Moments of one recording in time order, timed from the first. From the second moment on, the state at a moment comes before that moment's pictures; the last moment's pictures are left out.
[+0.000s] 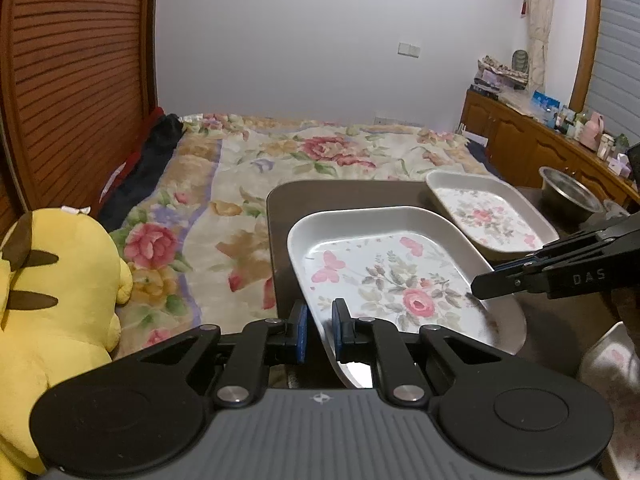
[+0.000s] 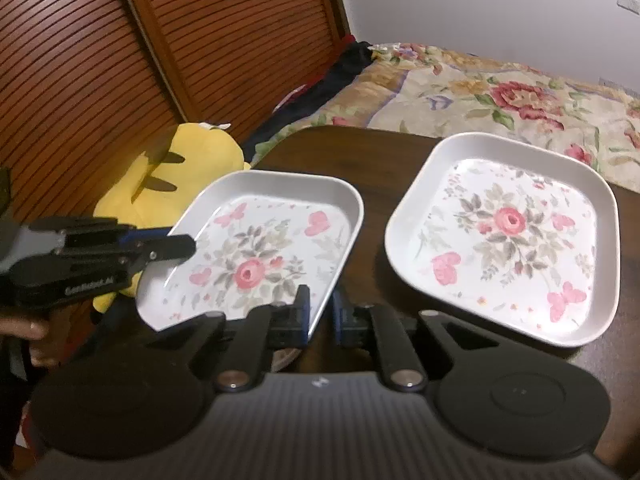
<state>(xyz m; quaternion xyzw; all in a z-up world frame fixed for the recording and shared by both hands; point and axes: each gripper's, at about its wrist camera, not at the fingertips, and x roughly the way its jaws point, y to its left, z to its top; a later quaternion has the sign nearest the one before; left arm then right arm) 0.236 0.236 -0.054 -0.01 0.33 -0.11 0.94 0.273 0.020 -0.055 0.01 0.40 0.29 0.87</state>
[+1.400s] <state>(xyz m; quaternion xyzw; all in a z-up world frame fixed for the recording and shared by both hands) 0.113 0.123 -0.006 0.02 0.30 -0.16 0.94 0.157 -0.088 -0.015 0.04 0.35 0.26 0.90</state>
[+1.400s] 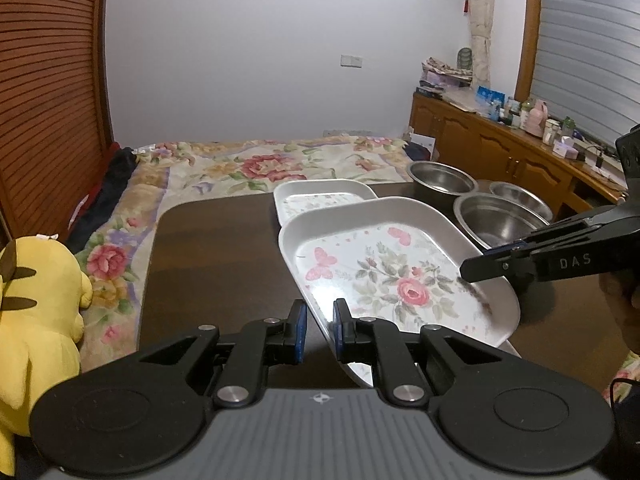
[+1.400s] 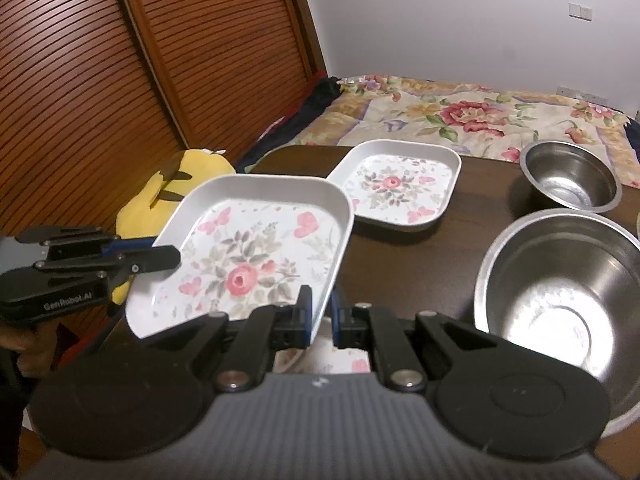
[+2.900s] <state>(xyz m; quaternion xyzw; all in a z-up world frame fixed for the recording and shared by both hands) 0.082 0.091 -0.045 0.02 0.33 -0.17 0.93 0.087 -0.120 -0.052 0.04 0.34 0.23 0.91</state>
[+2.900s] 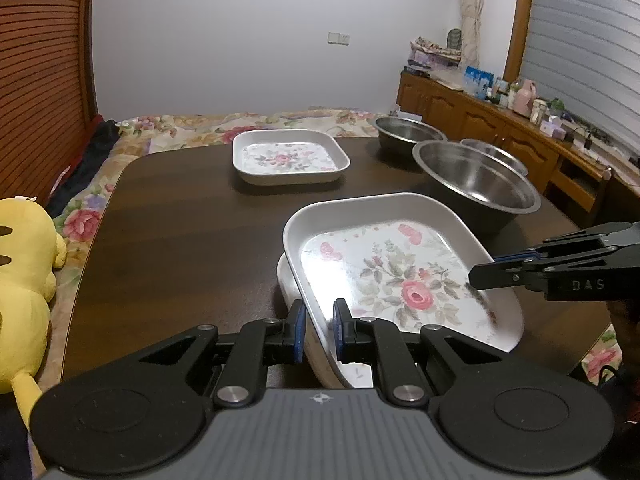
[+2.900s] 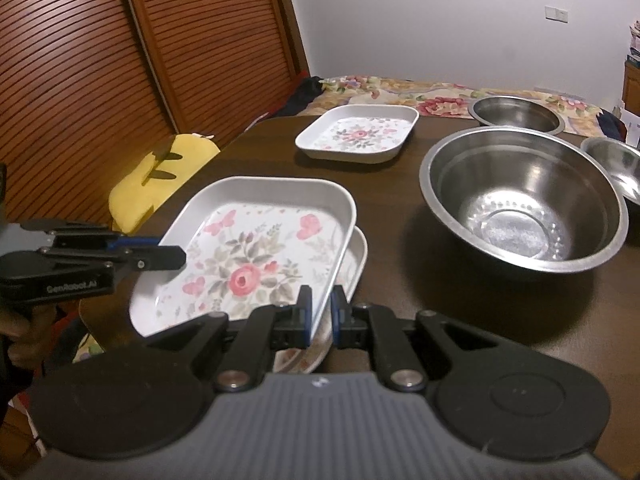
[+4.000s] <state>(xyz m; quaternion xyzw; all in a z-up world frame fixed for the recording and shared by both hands) 0.085 0.089 -0.050 0.01 0.31 -0.14 0.94 0.066 -0.119 -0.075 0.06 0.25 0.19 0.95</state>
